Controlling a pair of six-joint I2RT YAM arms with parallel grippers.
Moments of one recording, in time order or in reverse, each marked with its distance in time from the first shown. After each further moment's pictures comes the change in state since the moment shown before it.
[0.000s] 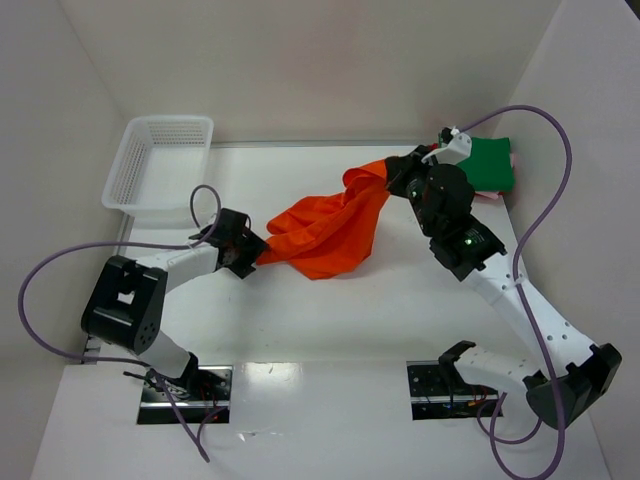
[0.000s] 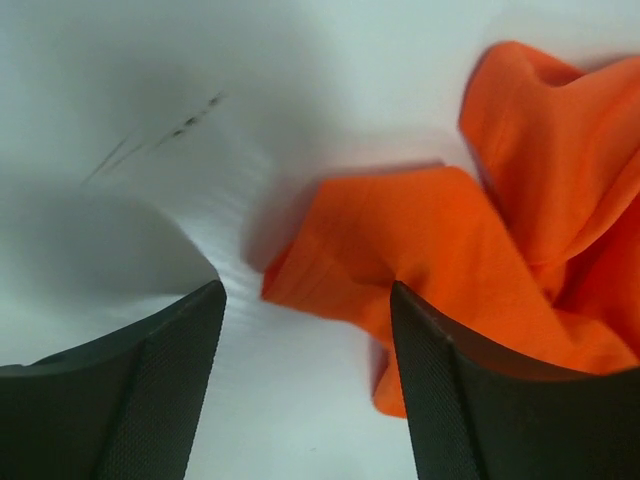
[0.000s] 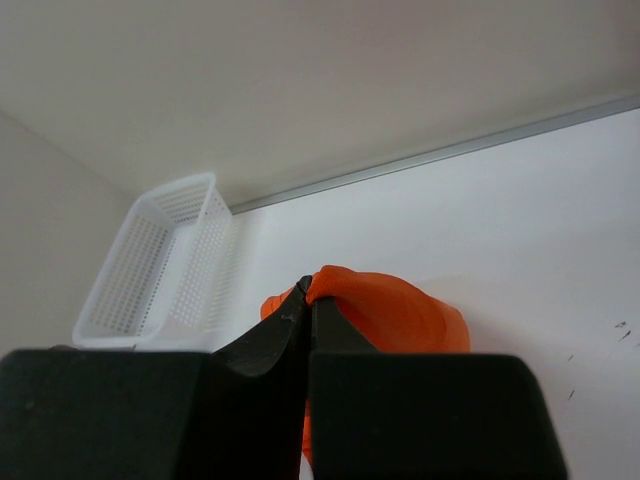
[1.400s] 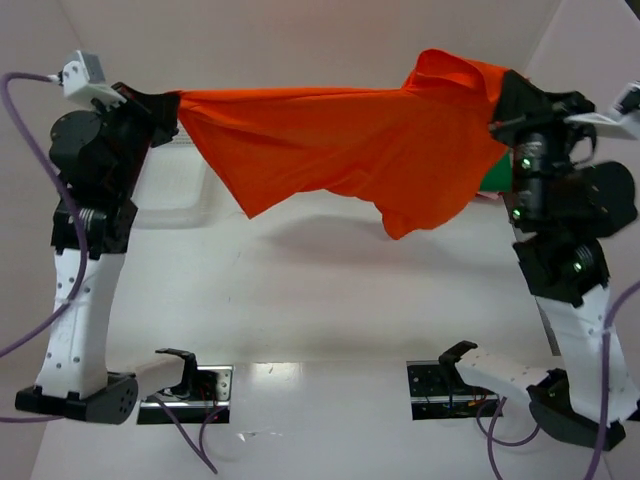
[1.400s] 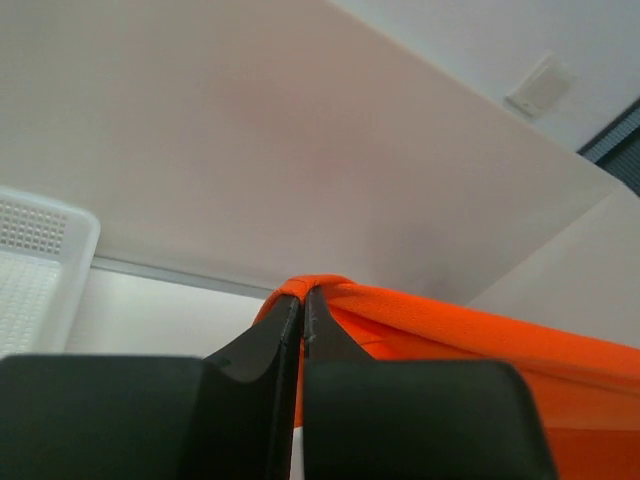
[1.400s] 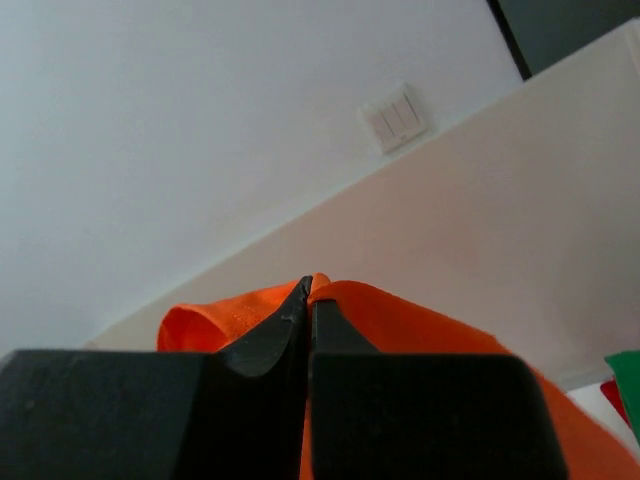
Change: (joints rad) left arm 0.190 -0.355 0.929 -0.147 0.003 0.686; right arm -0.030 -0.038 0.564 -0.018 0.223 -0.221
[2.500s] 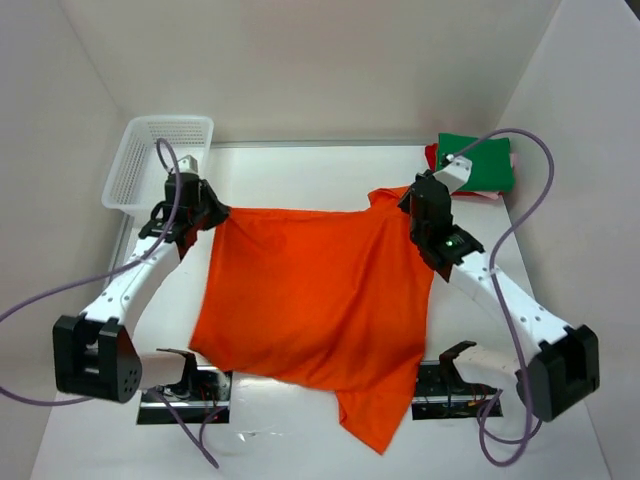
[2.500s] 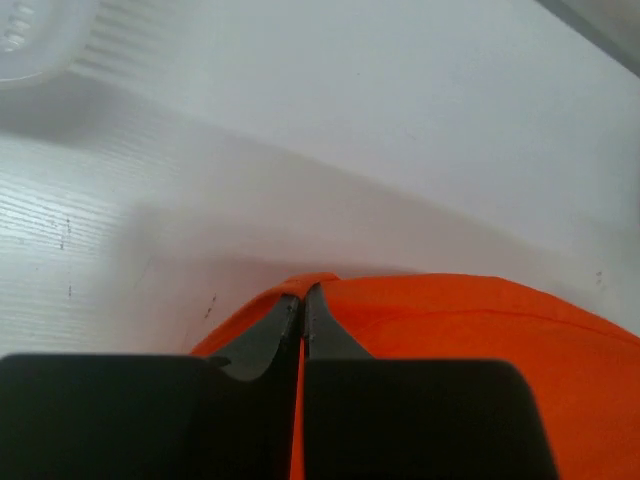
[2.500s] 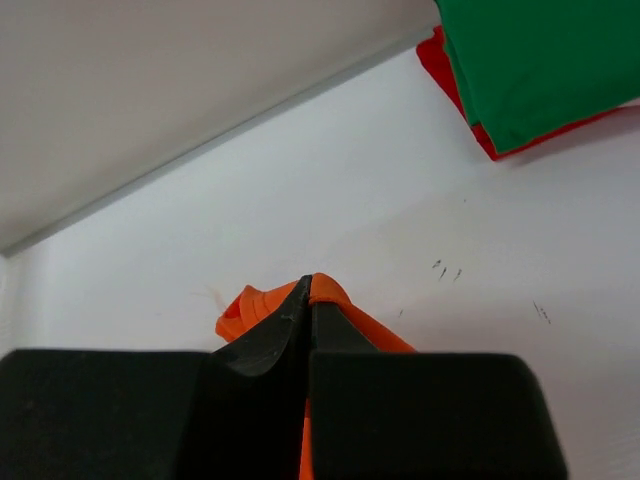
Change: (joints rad) left arm -0.005 0.060 -0.729 0.099 0.031 -0.062; right arm -0.045 0.065 -0.789 0.061 0.032 0.211
